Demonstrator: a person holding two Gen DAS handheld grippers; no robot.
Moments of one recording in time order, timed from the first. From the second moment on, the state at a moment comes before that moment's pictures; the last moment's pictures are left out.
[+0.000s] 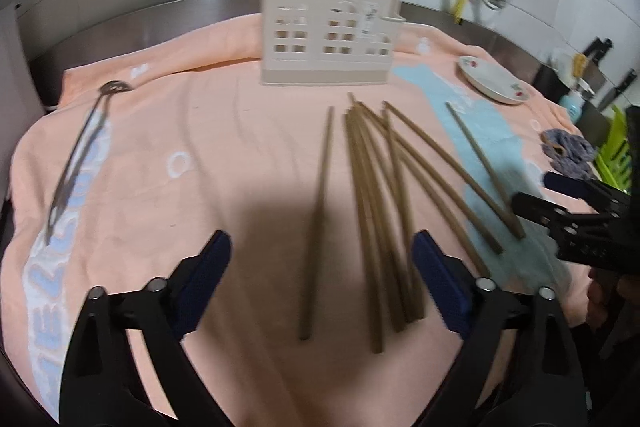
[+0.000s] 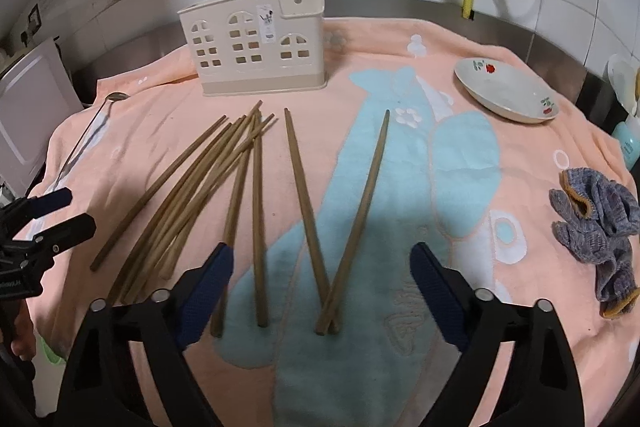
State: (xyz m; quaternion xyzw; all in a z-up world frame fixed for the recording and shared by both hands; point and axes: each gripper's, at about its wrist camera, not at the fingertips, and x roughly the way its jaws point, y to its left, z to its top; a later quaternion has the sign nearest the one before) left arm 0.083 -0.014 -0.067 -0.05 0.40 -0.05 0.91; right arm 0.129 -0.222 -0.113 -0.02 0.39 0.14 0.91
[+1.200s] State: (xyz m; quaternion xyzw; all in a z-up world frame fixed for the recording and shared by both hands) left arm 0.121 -0.056 -0.108 -0.06 0.45 -0.18 0.87; right arm 0.153 -0.227 -0.130 -0.01 0.40 0.15 0.90
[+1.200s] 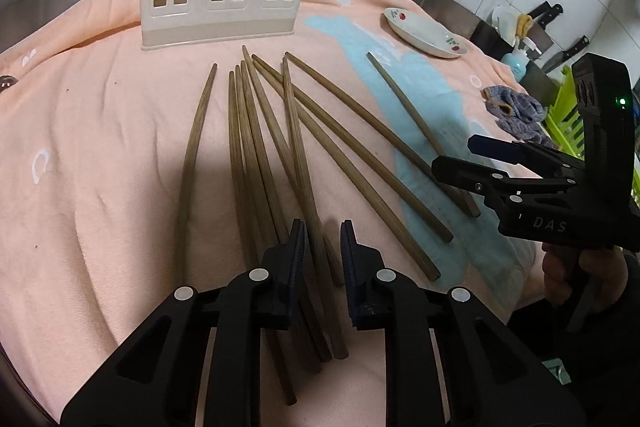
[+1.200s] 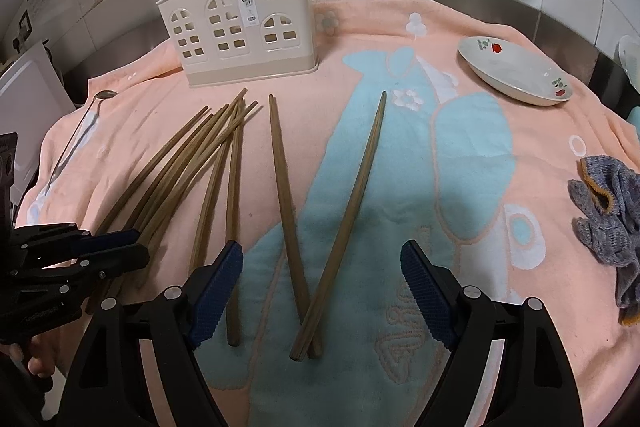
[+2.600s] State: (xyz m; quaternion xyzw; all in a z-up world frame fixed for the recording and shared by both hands) left arm 0.125 -0.031 -0.046 -0.04 0.37 -0.14 0.92; right arm 0.161 -0.236 -0.139 0.05 0.41 0.14 0.90
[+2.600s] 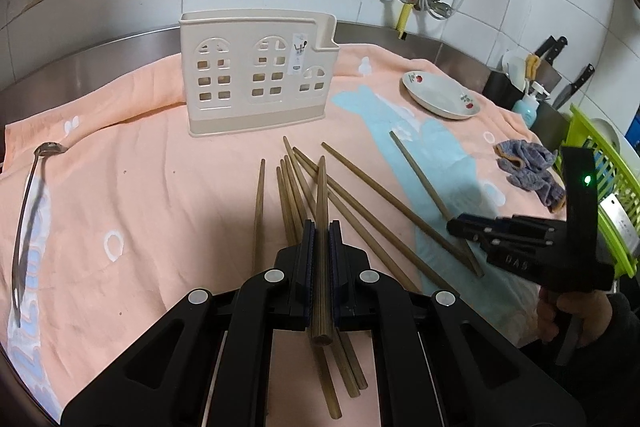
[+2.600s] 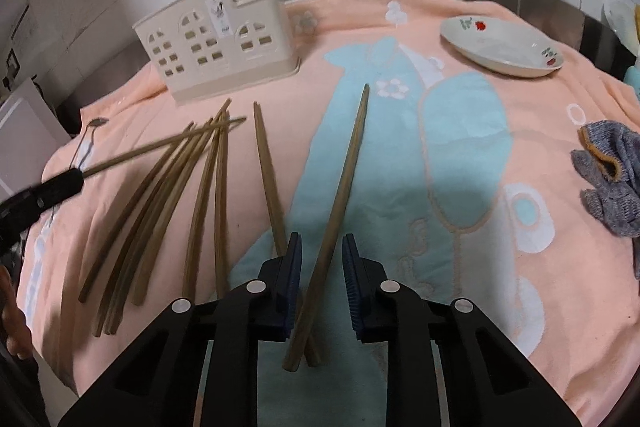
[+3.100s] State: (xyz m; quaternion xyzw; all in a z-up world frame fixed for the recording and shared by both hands) left arm 0.131 -0.019 -0.023 -0.04 0.34 -0.13 0.93; right arm 0.141 -0.237 -0.115 -0.01 0.35 0.11 0.93
